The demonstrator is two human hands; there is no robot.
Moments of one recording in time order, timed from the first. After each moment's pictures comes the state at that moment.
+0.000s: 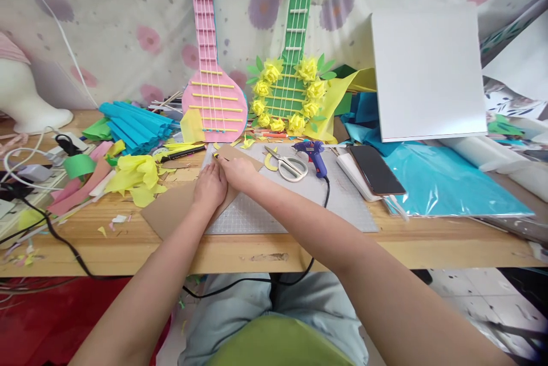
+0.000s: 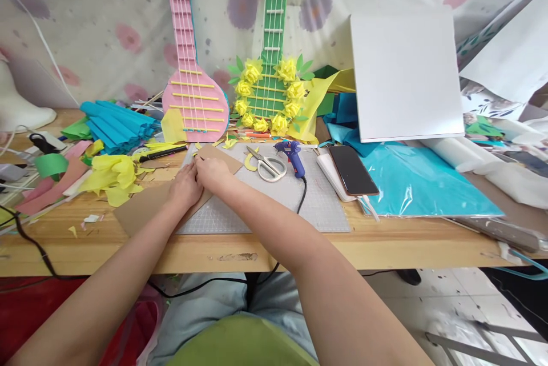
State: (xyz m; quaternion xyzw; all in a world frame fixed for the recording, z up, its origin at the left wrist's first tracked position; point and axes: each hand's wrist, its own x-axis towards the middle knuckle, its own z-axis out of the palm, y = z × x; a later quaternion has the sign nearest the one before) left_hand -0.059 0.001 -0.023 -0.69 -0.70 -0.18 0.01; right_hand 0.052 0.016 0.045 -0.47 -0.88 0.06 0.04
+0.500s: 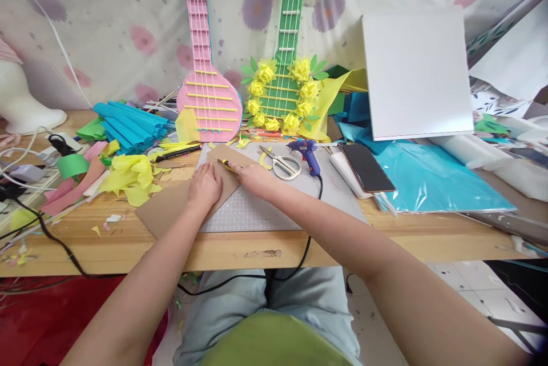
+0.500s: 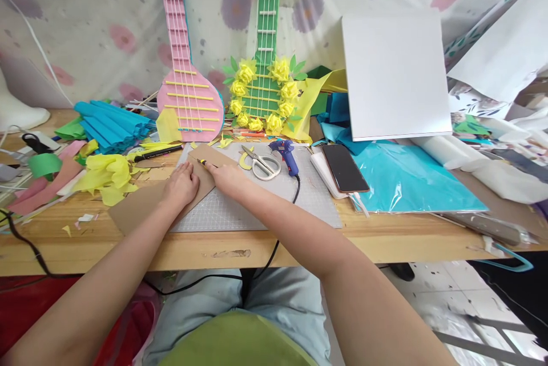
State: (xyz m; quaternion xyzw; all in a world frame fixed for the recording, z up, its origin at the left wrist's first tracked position) left_hand -0.058 0.001 -0.022 -0.68 -0.72 -0.14 0.02; right_hand 0.105 0.001 0.036 -0.46 -0.89 0.05 0.01
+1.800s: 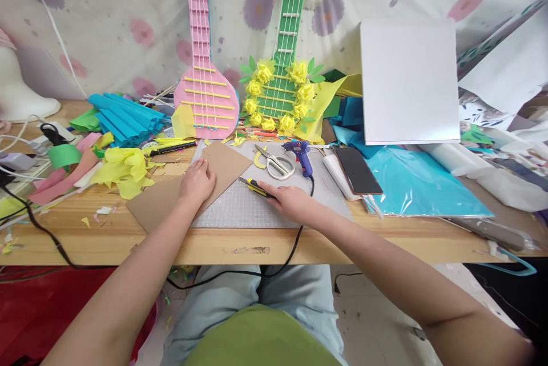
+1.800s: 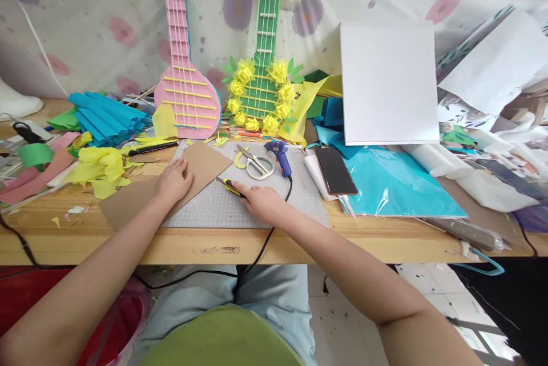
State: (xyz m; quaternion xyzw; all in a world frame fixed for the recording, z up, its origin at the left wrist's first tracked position) left_hand -0.058 -0.003 -0.015 -0.68 -0.72 -0.14 0.01; right_hand 0.200 -0.064 0.044 -0.49 -0.87 0.10 -0.03
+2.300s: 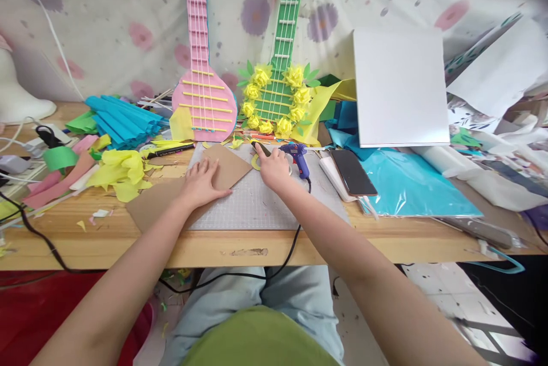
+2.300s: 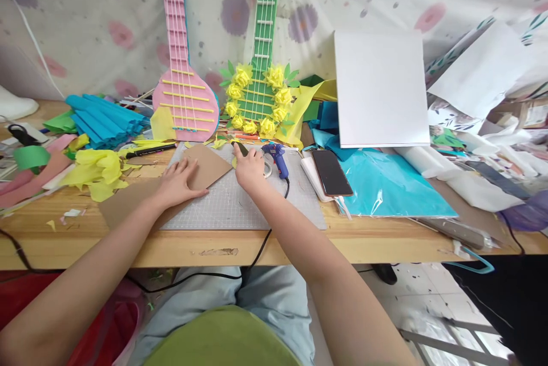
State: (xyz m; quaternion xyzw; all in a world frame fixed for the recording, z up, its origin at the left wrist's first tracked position) left_hand -0.054 -0.017 0.003 -0.75 -0.66 -0.06 -0.02; right_hand 0.154 0.010 0.037 -0.66 -0.74 -0.07 0.02
